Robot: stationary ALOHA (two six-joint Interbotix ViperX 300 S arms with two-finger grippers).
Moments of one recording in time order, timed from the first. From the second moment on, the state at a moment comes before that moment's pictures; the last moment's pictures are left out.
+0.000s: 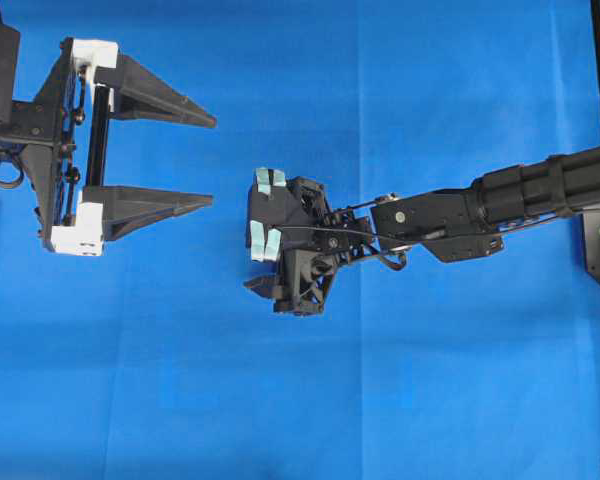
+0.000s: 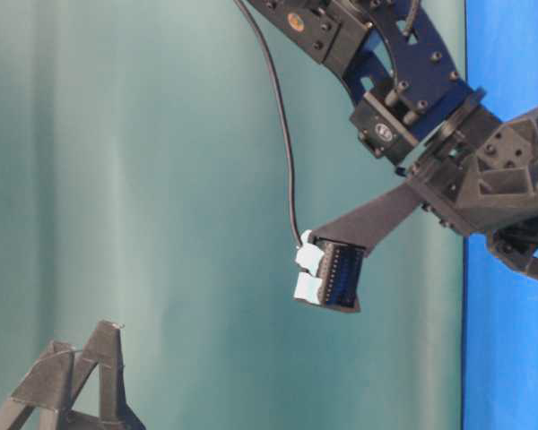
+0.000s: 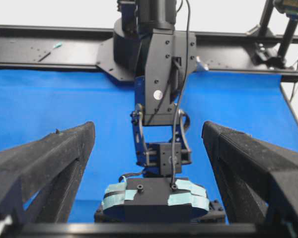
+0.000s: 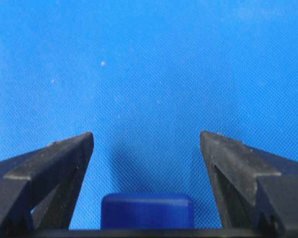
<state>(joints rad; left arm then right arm) -0.01 -0.54 0.73 0.02 -0.09 -0.05 0.05 0.35 0.44 -0.28 -0.10 0.58</state>
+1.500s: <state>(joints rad) -0.01 -0.55 0.73 0.02 -0.09 -0.05 0.05 -0.35 0.54 -0.35 0.39 0.56</state>
